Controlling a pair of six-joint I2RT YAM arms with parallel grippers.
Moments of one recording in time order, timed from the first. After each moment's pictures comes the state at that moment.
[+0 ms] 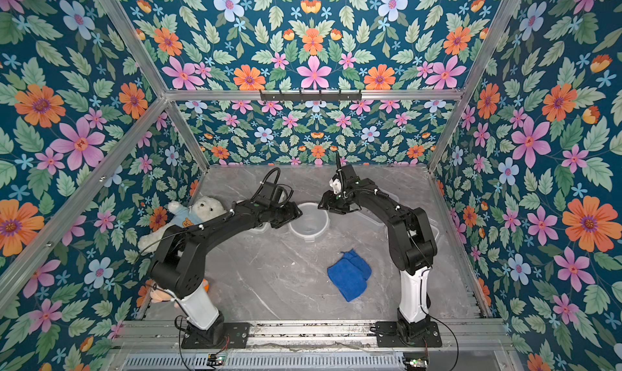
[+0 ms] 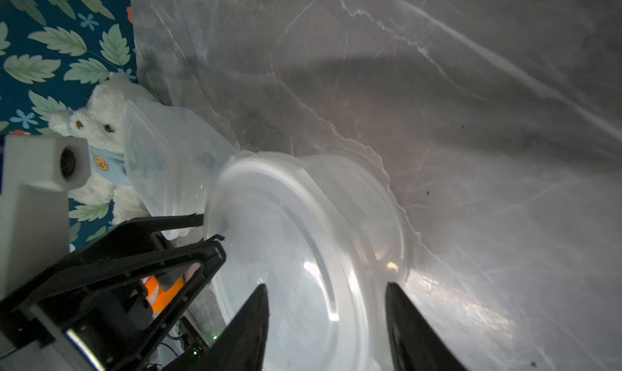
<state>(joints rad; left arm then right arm) -0.51 1.82 1.28 -0.35 0.21 -0.79 0.38 2.03 1.64 -0.62 -0.51 0.50</state>
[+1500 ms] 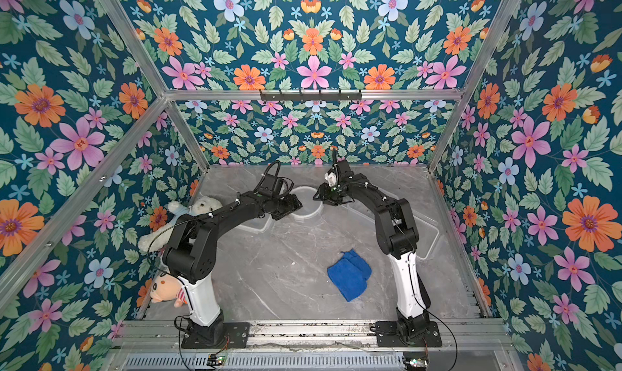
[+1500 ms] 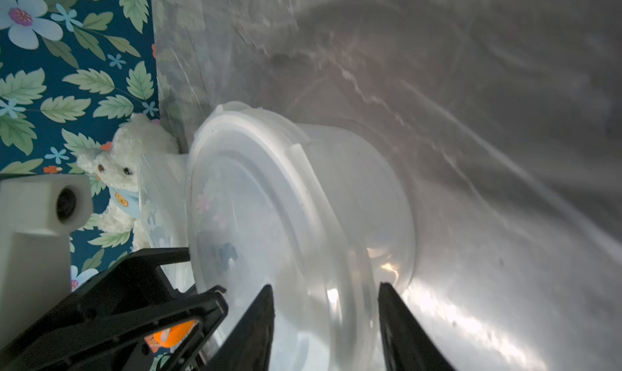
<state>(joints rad) -0.42 1.92 1.37 -0.37 0.22 -0.74 0.38 2.32 1.97 -0.60 -0.56 0.53</state>
